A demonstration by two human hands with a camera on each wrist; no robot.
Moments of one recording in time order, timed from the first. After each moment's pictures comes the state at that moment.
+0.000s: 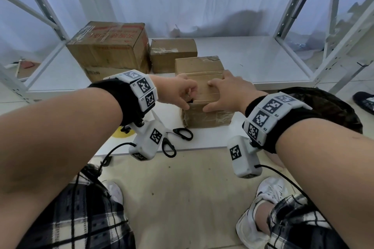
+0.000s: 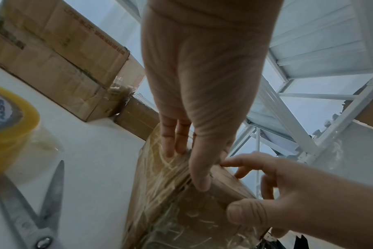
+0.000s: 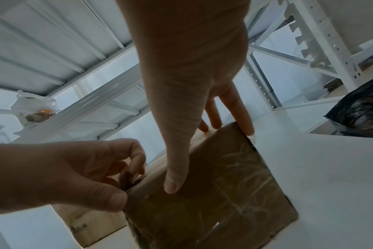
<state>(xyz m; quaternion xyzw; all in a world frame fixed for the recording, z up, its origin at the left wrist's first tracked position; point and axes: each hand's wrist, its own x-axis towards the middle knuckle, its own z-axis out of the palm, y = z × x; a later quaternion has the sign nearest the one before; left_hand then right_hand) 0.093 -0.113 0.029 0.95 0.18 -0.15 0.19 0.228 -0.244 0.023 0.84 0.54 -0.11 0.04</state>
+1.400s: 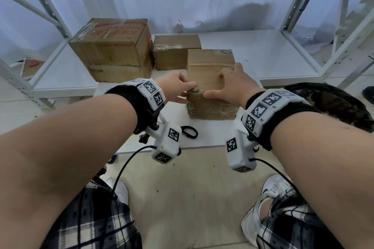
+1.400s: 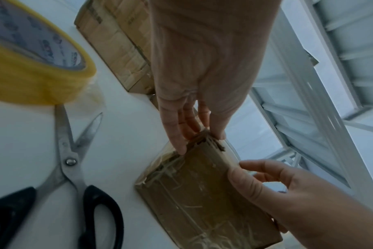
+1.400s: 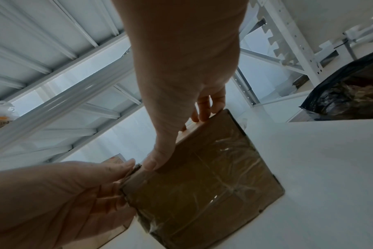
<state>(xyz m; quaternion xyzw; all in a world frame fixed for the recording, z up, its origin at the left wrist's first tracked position) 0.099 -0.118 0.005 0.71 0.41 0.08 0.56 0.235 -0.228 0.014 0.88 0.46 -0.14 -0.07</state>
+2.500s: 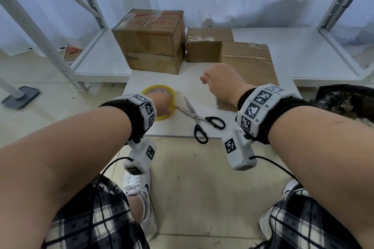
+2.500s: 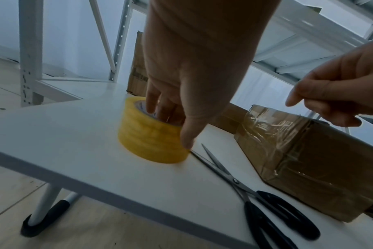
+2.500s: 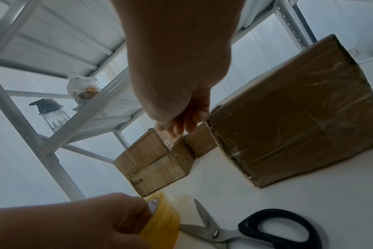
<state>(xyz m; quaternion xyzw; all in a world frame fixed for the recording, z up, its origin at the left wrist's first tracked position) -0.012 -0.086 -0.039 0.87 0.44 -0.23 0.04 0.146 -0.183 0.013 0.78 0.60 -0.12 -0.13</state>
